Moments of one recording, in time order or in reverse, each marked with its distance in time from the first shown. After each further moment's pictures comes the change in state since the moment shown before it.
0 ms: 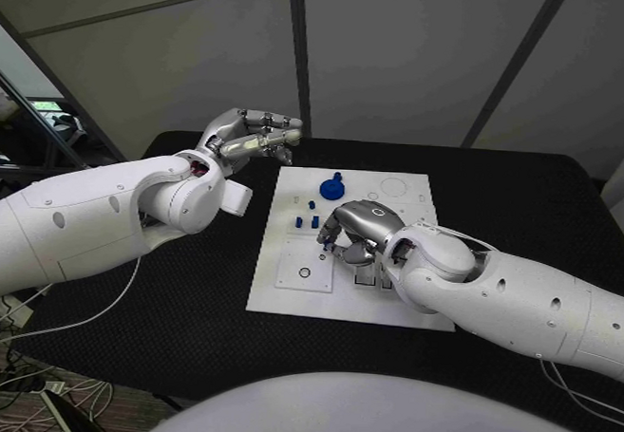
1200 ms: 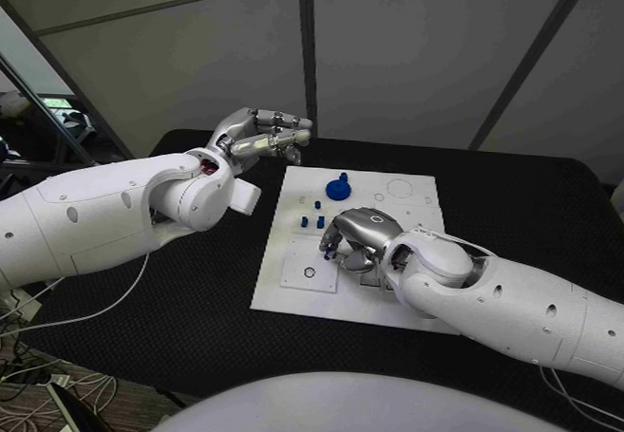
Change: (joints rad) left arm 0.000 0.006 0.000 -0.003 0.000 0.006 -0.002; left_hand 0.000 0.000 0.000 0.000 0.000 0.000 0.000 0.000 -0.001 0.000 0.000 0.000 0.001 0.000 0.000 0.000 -0.001 0.000 0.000 0.000 0.000 -0.001; right arm -0.005 0.029 -0.014 -0.029 -0.018 0.040 0.002; right_hand 0.000 -0.003 0.000 0.000 -0.001 0.002 0.002 0.003 0.001 0.000 0.000 -0.002 -0.001 0.000 0.000 0.000 0.000 0.000 0.000 0.000 0.000 0.001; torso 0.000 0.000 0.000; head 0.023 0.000
